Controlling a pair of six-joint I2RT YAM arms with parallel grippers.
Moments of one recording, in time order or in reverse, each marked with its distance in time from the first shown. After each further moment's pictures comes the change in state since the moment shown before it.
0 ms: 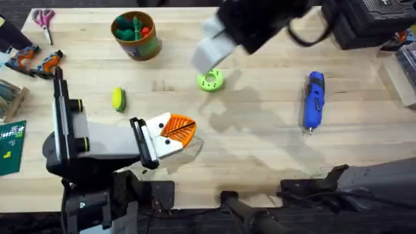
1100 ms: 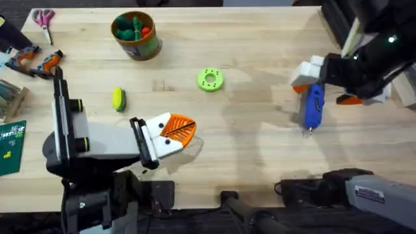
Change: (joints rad) left arm 0.000 0.000 0.000 0.000 0.000 0.000; right arm -0.646 -0.341 -0.762 0.104 0.103 0.415
